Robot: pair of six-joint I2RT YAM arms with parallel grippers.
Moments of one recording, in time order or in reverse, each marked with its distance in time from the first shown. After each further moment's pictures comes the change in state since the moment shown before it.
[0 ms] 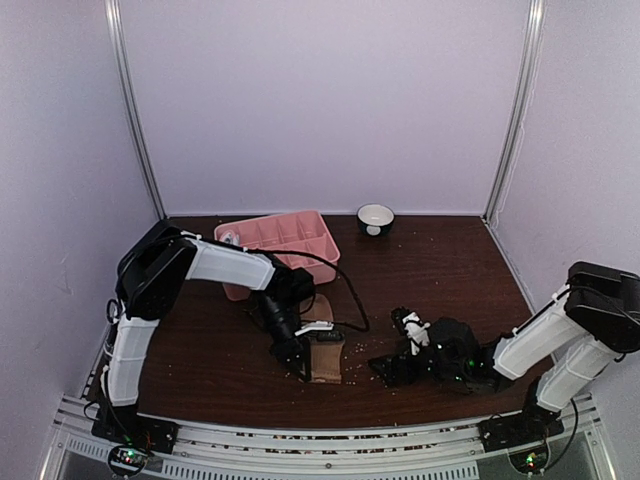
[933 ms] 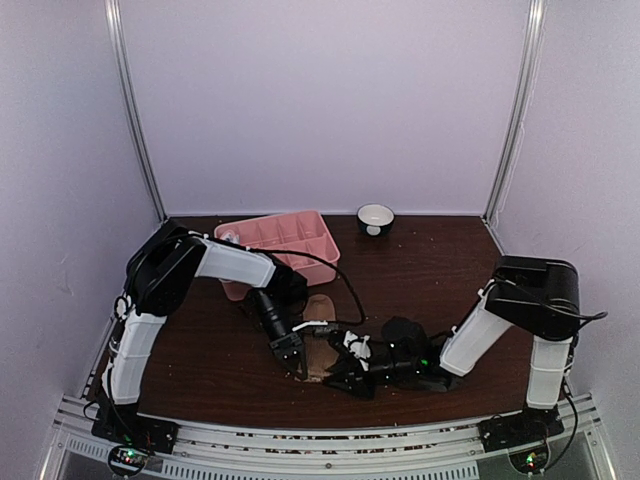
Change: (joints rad) left arm 0.051 0.081 0.053 -0.111 0.086 -0.109; right arm 0.071 0.404 0.296 0.198 -0.478 -0.287
